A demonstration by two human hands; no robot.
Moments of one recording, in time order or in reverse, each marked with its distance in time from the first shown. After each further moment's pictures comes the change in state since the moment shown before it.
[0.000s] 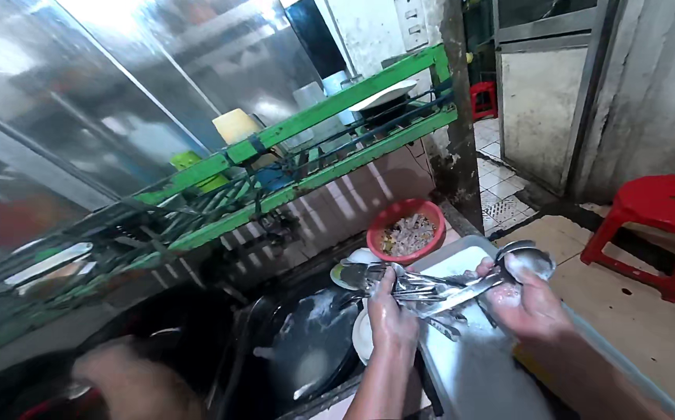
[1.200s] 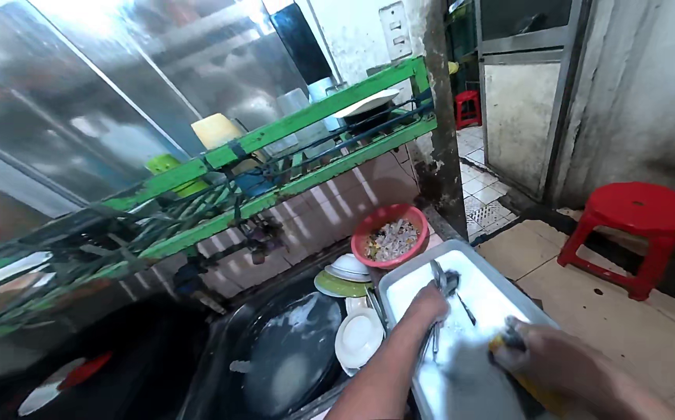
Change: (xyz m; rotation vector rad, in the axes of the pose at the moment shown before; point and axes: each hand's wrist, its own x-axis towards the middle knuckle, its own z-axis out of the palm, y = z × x) left_hand 0.038 -0.086 0.021 1.939 -0.624 -0.297; right_hand -0.053 -0.073 -0.031 -2.429 -0.210 0.389
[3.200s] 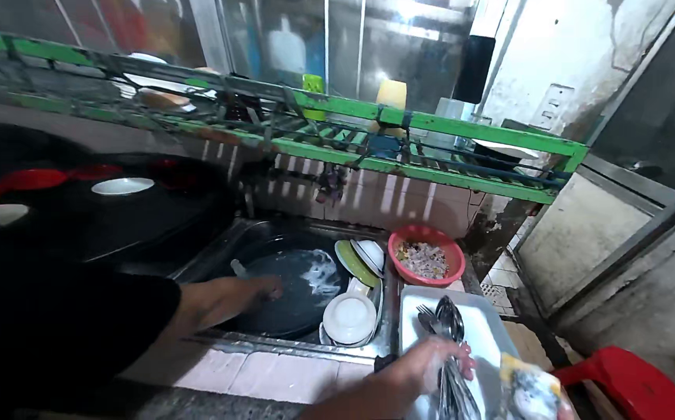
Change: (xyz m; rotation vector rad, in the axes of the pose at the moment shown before) left_hand -0.042 -0.044 0.036 -1.535 -0.244 0.288; right_hand 0.011 0.007 0.021 0.948 0.495 -0.274
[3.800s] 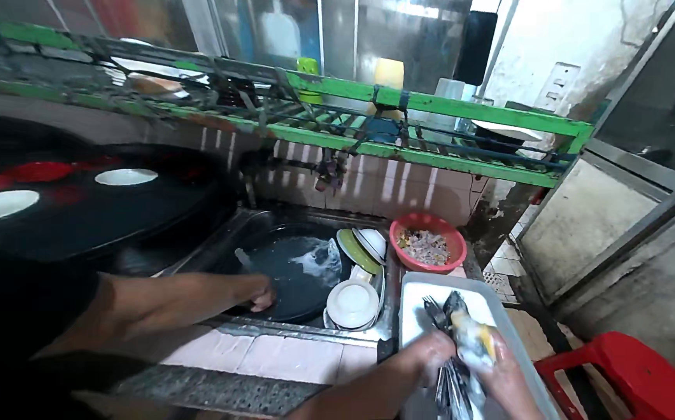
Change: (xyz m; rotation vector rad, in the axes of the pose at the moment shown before) left_hand -0.031 0.001 0.015 0.460 0.099 -0.025; right_hand 0.020 -0.026 0.057 -0.374 -0.267 -0.275
